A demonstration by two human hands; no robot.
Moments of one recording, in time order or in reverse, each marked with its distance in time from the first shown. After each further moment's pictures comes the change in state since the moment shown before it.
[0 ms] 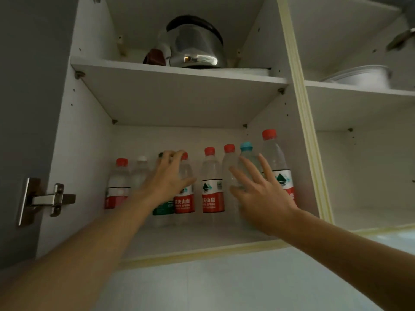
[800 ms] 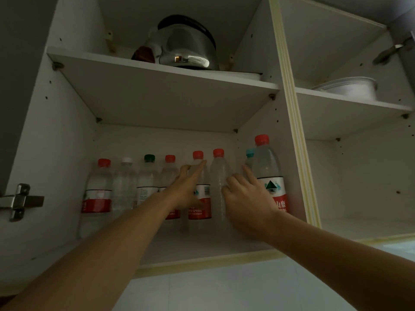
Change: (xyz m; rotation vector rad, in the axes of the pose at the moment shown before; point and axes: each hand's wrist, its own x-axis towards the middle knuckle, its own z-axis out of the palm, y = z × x) left_hand 0.027 0.037 0.062 -0.139 -0.352 0.037; right_hand 0.013 0.005 0.004 0.010 -0.130 0.052
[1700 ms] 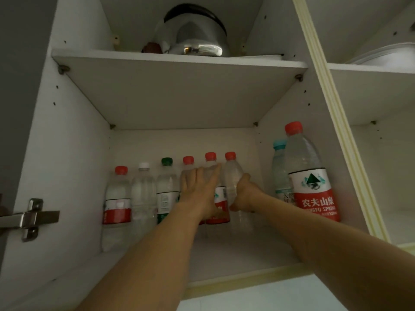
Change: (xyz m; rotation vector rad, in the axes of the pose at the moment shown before) left_hand 0.009 -0.025 0.016 0.438 0.137 -0.037; right_hand 0.108 -0.030 0.052 1.122 -0.364 0.719
